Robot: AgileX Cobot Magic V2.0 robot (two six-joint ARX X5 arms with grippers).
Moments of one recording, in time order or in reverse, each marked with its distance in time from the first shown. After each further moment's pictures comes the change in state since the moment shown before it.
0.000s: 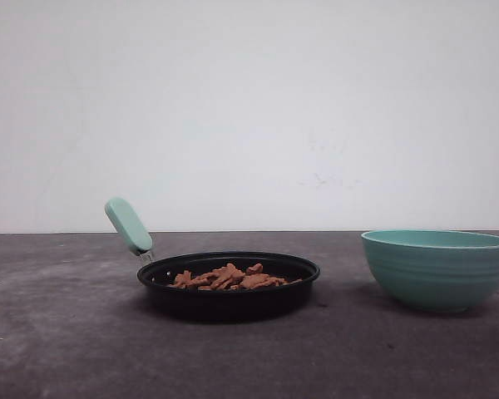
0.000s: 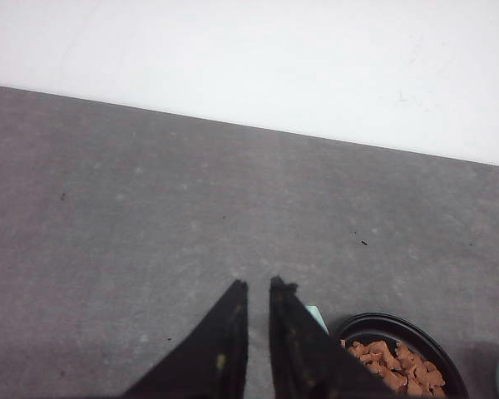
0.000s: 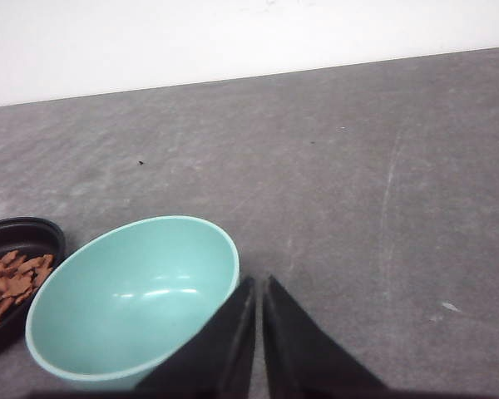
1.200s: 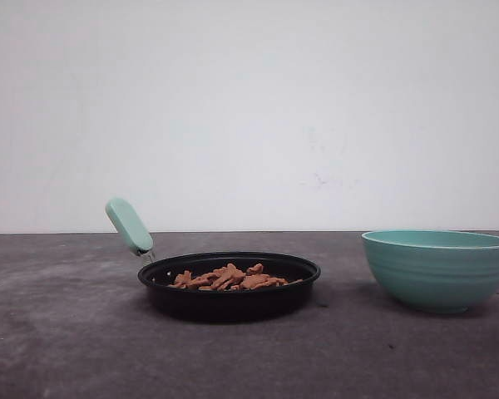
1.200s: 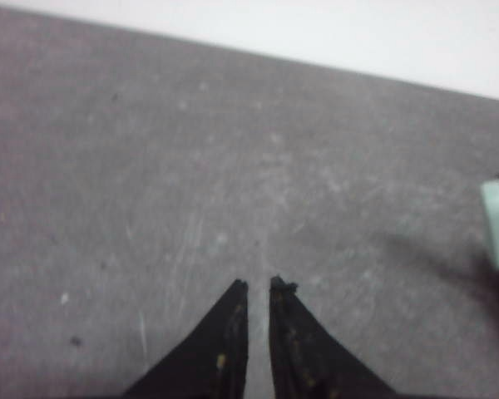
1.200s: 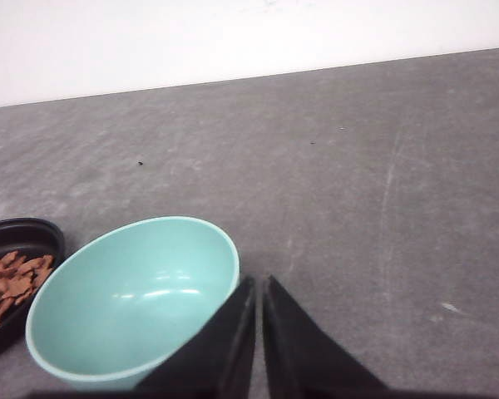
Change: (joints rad) left arm 0.277 -0.529 -0.950 0.479 0.146 0.092; right arm 0.000 0.000 0.000 0.000 0.000 0.000
